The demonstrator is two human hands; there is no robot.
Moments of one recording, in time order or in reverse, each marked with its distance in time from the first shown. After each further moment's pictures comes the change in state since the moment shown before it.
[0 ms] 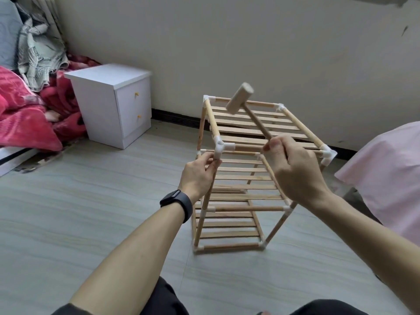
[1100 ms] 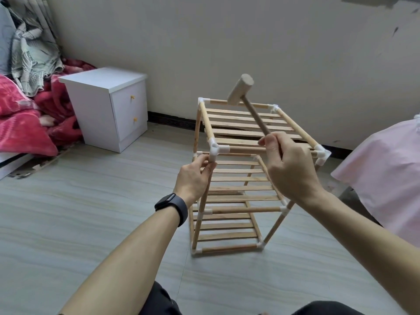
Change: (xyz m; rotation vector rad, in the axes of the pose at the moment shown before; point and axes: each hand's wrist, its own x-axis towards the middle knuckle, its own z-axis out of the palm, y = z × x) left_hand 0.001 -0.002 0.002 0.046 0.000 0.014; right_hand 0.008 -0.003 -0.002 -0.053 -0.004 0.018
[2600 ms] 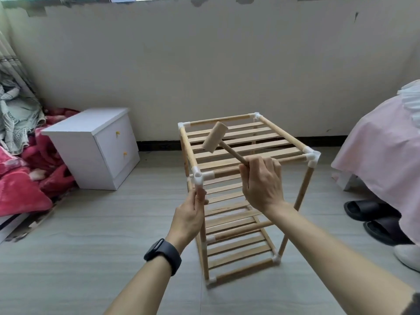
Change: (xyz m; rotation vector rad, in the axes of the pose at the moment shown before) left_hand 0.005 -0.014 0.012 -0.132 -0.186 -0.057; right_hand 0.029 0.097 0.082 -0.368 0.456 -0.069
